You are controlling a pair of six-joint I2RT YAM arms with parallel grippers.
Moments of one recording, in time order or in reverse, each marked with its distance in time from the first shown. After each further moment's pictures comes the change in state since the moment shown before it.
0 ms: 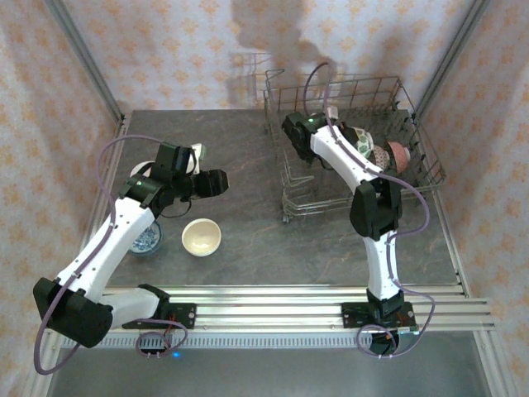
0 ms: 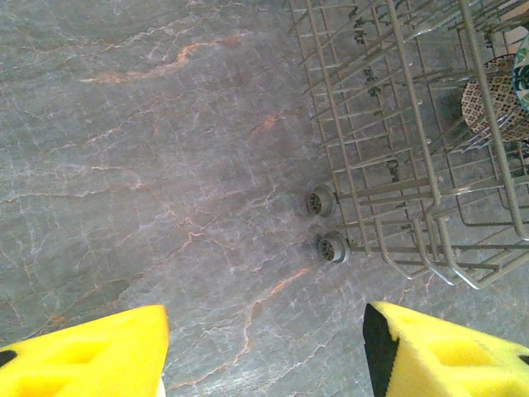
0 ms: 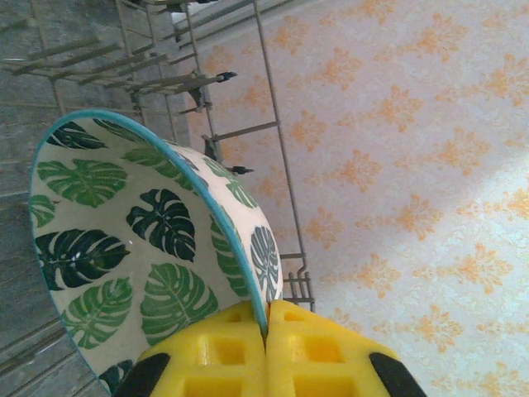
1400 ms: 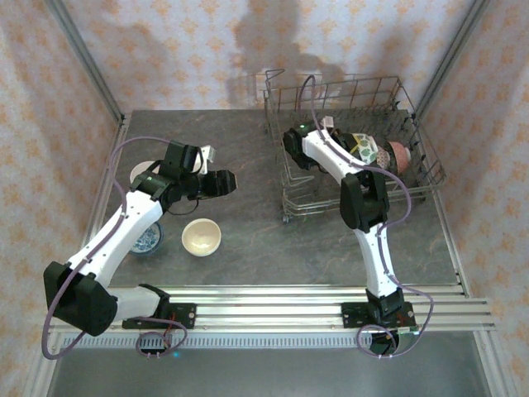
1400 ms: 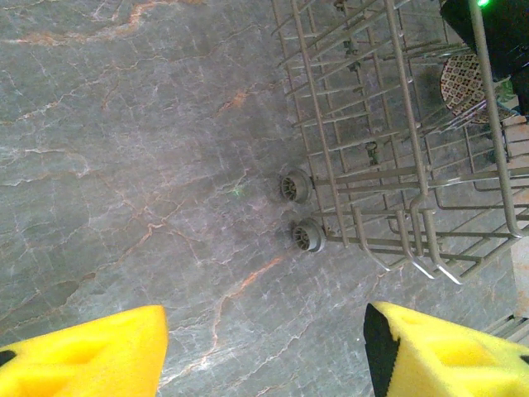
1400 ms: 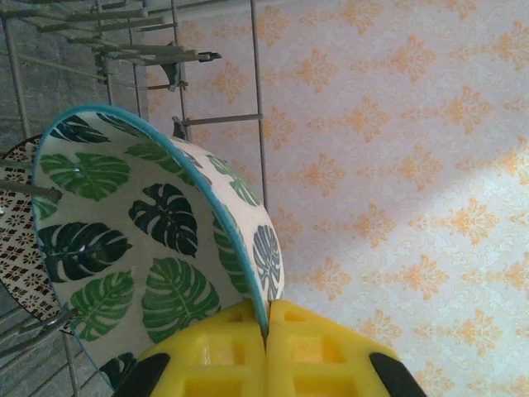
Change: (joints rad) left arm 0.000 0.075 -0.026 0.072 0.101 -0.029; right arm 0.005 0.156 0.019 -0.193 0.119 0.137
